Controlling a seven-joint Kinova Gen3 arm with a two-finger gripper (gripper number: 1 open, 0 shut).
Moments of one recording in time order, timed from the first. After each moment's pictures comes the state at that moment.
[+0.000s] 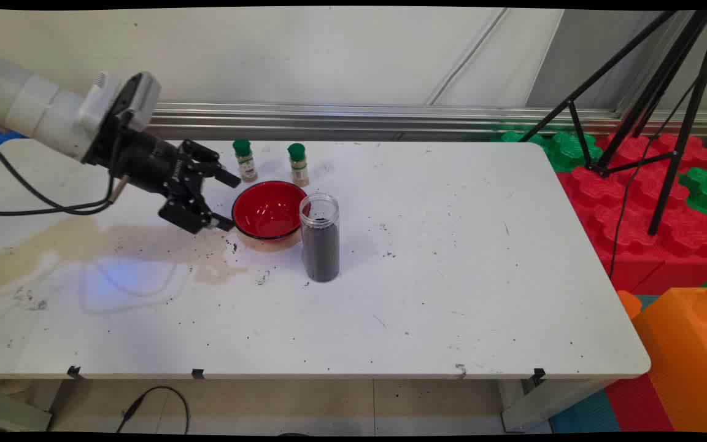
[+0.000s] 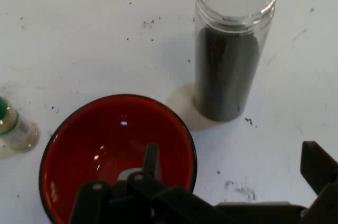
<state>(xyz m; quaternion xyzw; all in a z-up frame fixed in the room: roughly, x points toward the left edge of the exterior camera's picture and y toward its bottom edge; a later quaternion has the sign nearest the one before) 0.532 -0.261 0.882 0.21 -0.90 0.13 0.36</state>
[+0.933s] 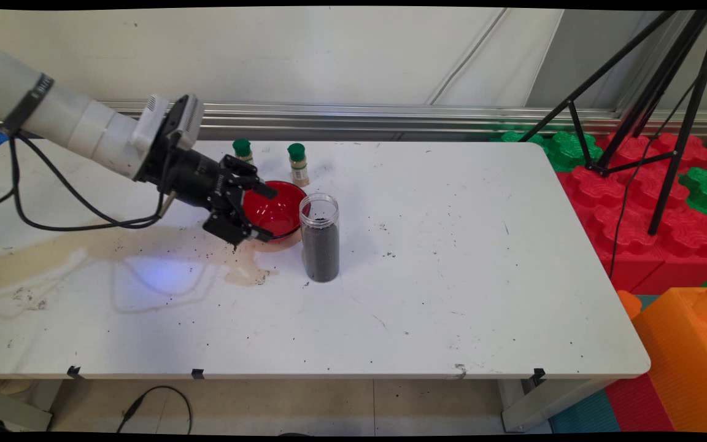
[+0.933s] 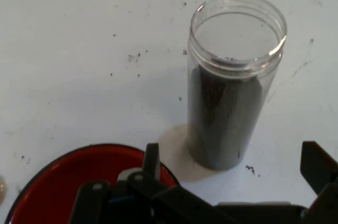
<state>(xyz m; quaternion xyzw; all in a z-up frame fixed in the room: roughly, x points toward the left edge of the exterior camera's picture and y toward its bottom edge) 0.495 -0.288 0.843 0.19 -0.89 0.12 0.39</state>
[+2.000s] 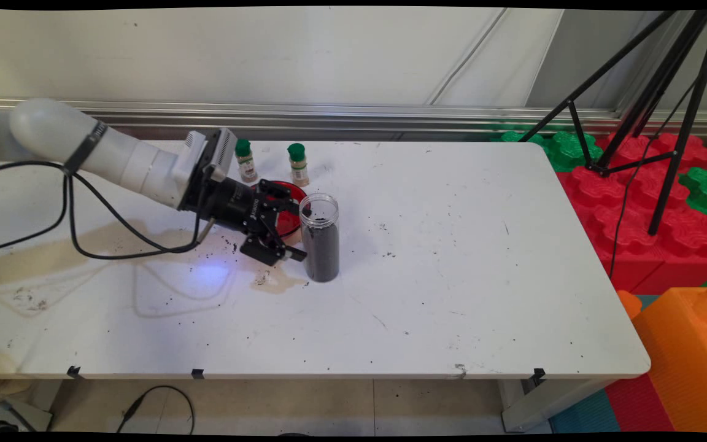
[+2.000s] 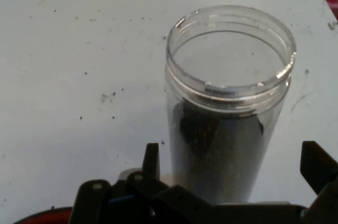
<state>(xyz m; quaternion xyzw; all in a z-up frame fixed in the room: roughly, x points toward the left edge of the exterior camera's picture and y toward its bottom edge) 0.469 -0.307 0.777 0.16 -0.87 0.11 0.46</state>
